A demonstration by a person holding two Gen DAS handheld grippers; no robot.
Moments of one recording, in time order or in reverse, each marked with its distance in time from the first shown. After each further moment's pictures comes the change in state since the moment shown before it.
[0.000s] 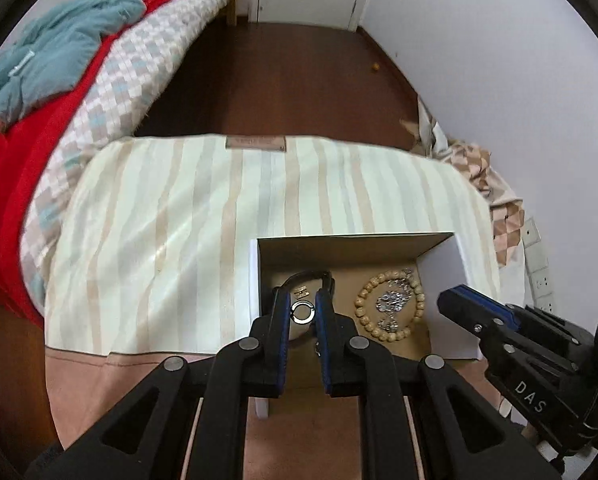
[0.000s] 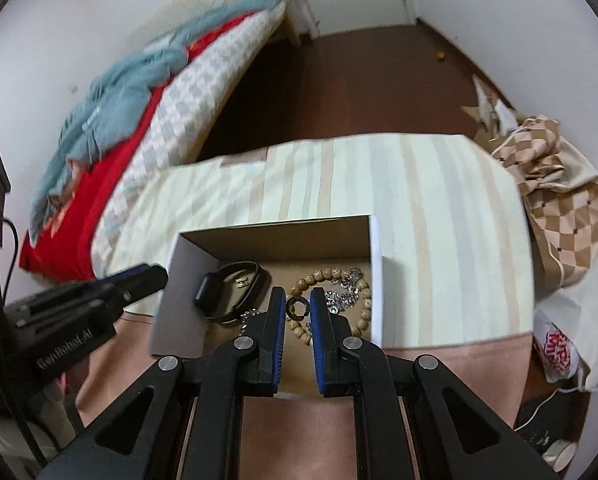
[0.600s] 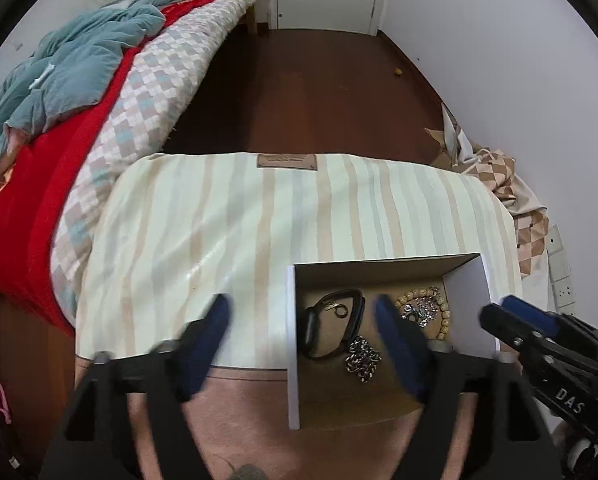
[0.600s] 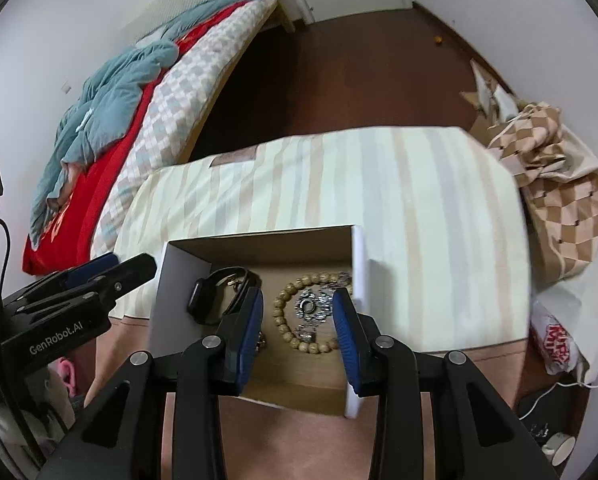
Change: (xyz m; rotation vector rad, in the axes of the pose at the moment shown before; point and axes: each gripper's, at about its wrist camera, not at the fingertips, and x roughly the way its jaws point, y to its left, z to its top) left arm -0.018 0.006 0.009 -0.003 -0.053 0.113; right arm -0.010 -0.017 0.011 0.041 0.022 -0.006
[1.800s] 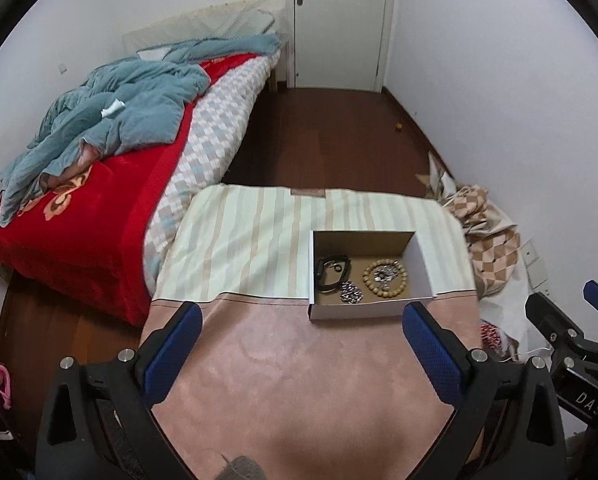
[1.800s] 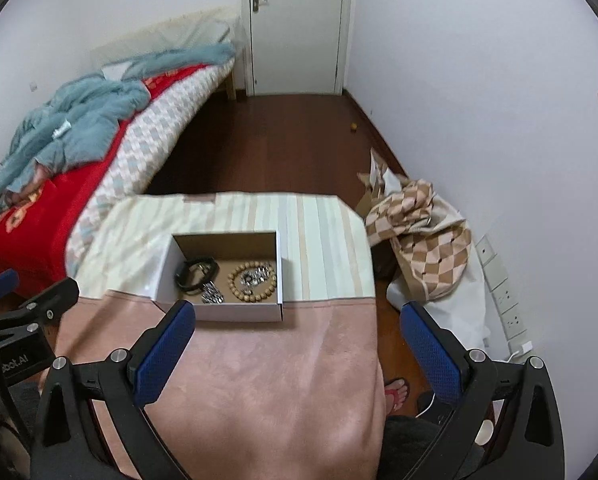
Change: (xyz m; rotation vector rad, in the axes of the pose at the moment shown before) left arm -0.192 0.000 -0.102 -0.019 -0.219 0.042; right arm -0.209 0.078 -0.104 -0.093 -0.283 -0.380
